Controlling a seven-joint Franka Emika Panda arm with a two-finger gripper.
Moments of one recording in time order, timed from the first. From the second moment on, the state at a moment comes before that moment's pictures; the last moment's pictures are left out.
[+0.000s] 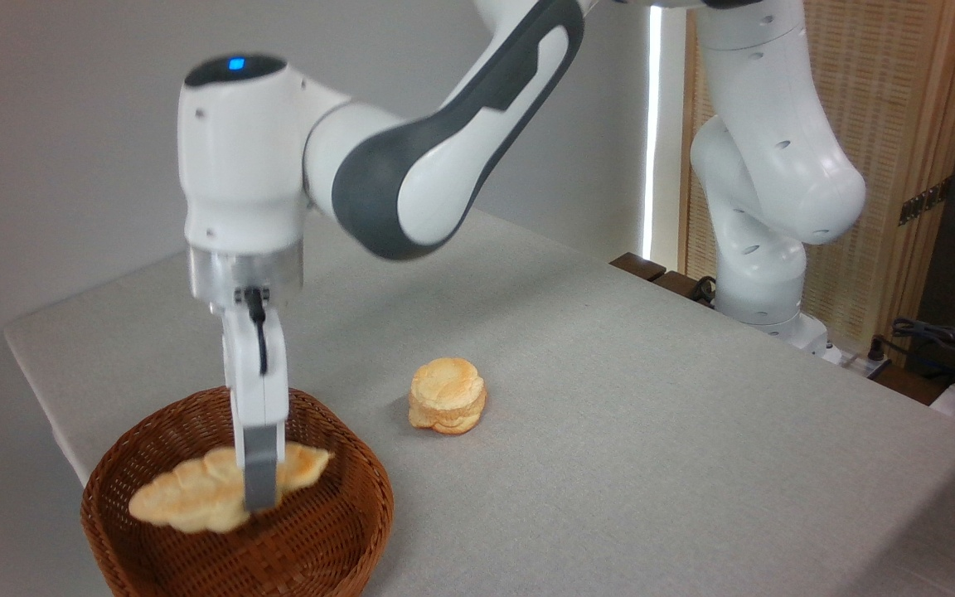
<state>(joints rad) -0.34 0.24 0.27 -1.76 -0.14 2.25 1.09</state>
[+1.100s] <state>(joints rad) -0.35 -0.05 0.27 -1.77 -0.15 1.69 0.76</state>
